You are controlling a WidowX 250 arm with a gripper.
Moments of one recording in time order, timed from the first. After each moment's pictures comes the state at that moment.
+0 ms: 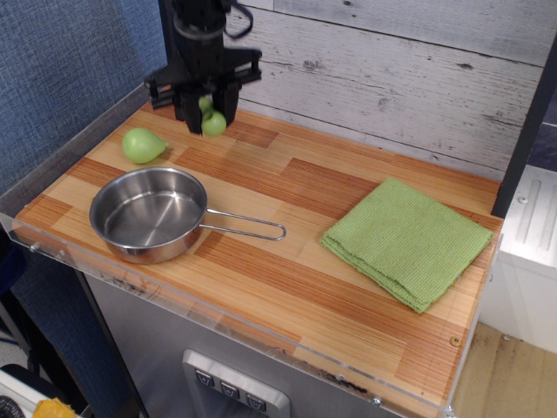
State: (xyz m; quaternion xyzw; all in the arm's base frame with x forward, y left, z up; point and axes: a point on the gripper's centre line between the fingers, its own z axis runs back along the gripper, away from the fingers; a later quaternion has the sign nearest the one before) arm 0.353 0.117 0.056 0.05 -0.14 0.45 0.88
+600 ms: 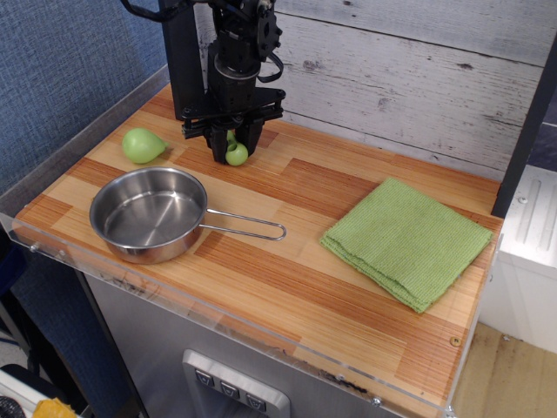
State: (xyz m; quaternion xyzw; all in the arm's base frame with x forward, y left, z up) arm 0.375 0.107 0.015 0.08 -0.12 0.45 0.88
